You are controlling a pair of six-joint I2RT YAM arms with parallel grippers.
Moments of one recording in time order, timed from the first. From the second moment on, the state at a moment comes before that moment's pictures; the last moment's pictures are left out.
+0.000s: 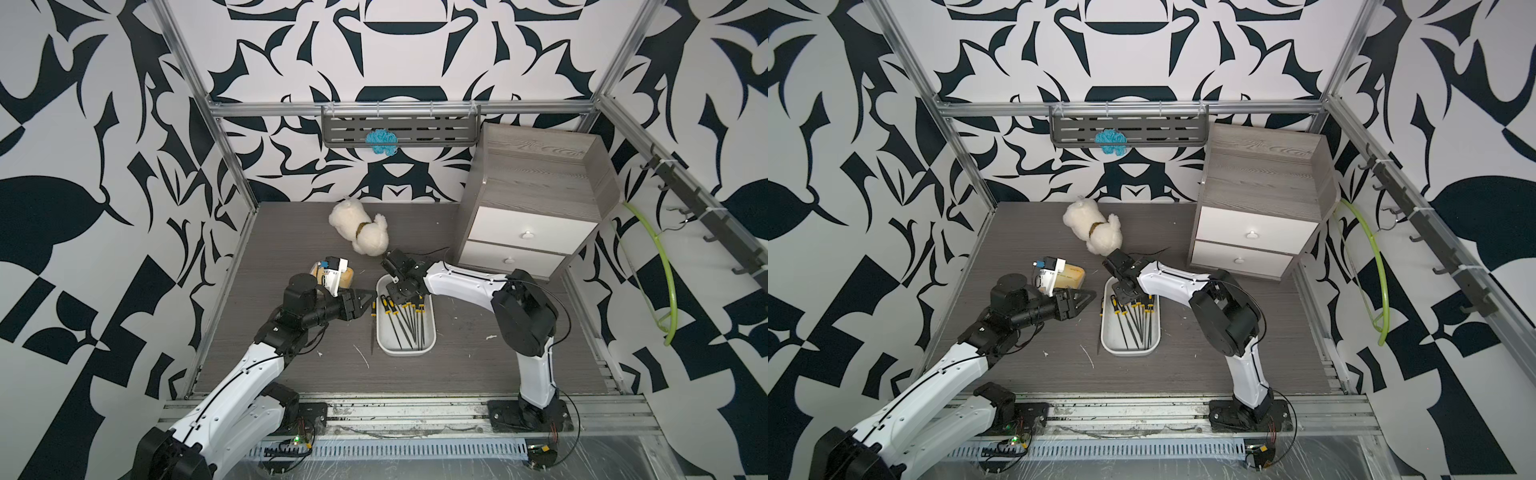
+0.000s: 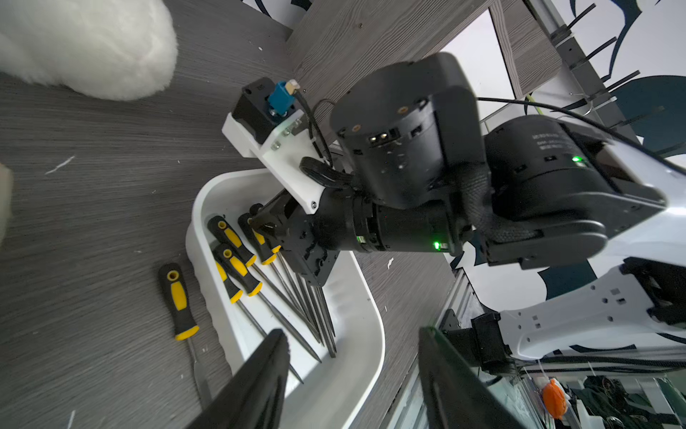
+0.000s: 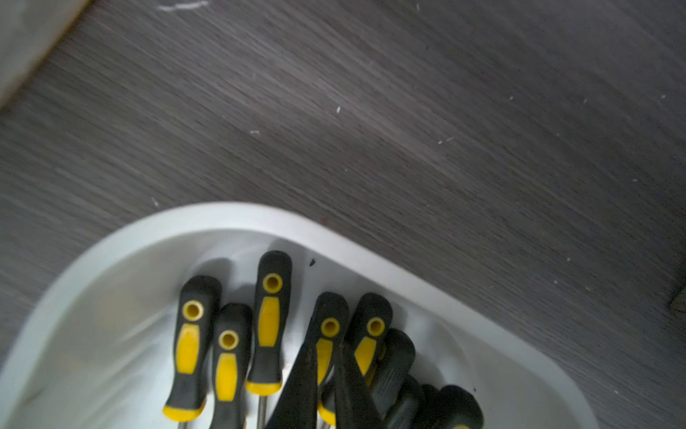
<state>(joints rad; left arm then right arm) -0.45 0.88 0.52 -0.02 0.59 -0.61 0.81 2.02 1.45 -0.62 0.19 0.25</state>
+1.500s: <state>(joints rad) -0.48 0.92 0.52 -0.05 0.56 -0.60 0.82 2.06 1.47 -0.68 0.13 0.31</state>
